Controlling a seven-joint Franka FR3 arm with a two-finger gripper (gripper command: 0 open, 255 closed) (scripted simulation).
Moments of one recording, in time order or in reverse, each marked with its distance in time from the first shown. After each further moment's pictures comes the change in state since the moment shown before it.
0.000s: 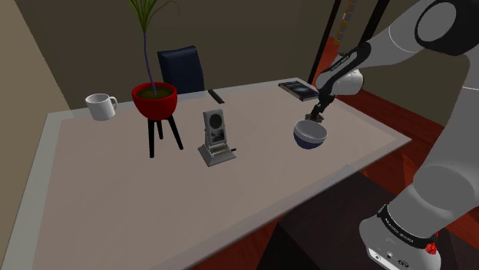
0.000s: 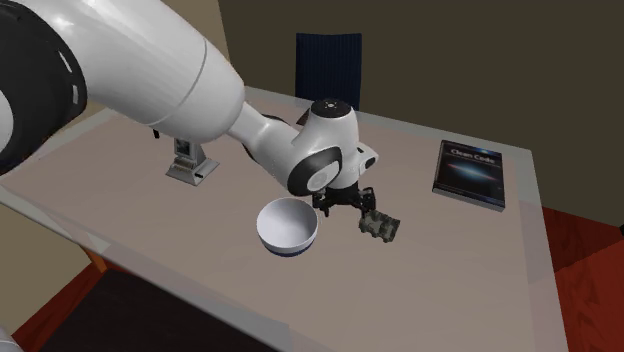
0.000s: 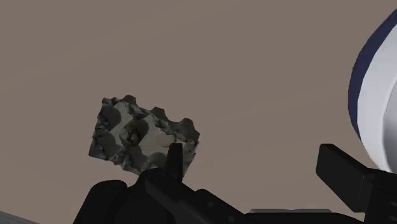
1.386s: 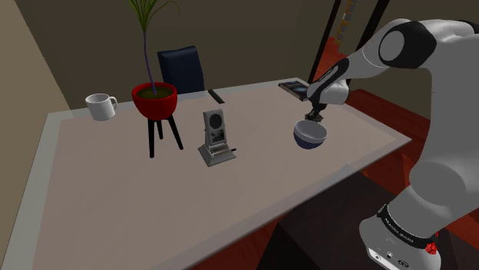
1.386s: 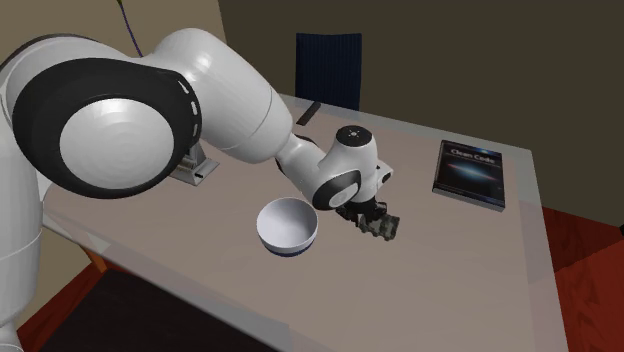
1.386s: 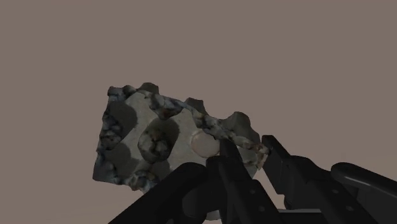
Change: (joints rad) arm -0.109 0.273 0.083 0.216 0.102 0.093 -0.114
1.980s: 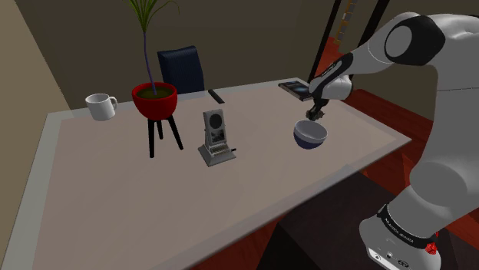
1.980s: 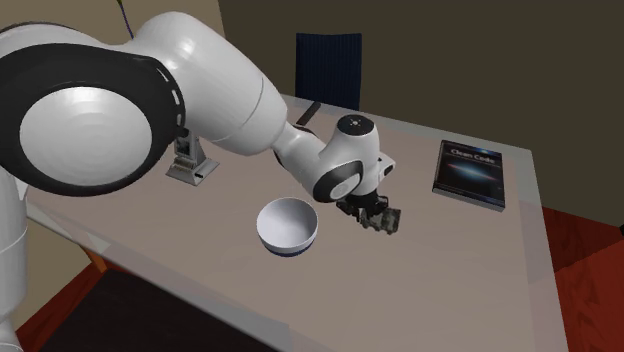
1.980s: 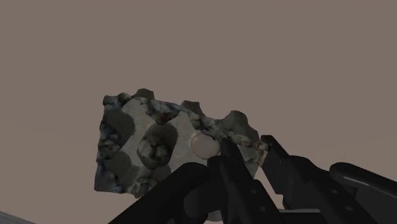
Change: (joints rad) arm 0.014 -0.052 -0.018 -0.009 -0.016 -0.045 0.011
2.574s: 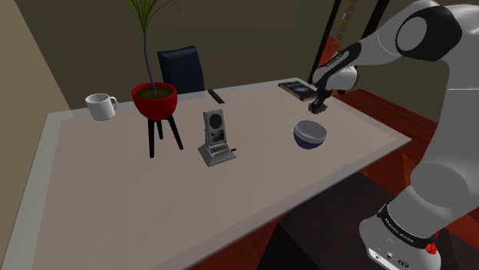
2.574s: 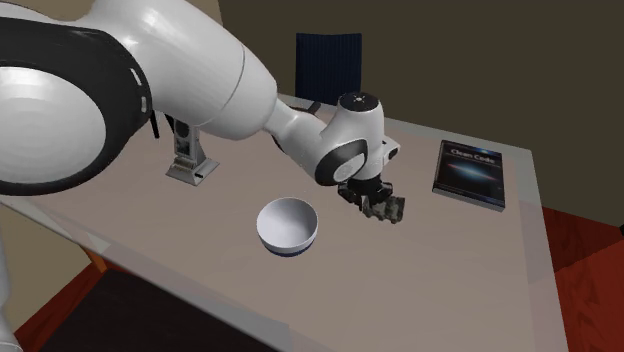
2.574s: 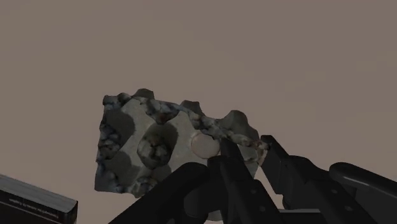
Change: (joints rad) arm 0.023 -0.088 -0.030 0.004 -0.033 -0.091 0.022
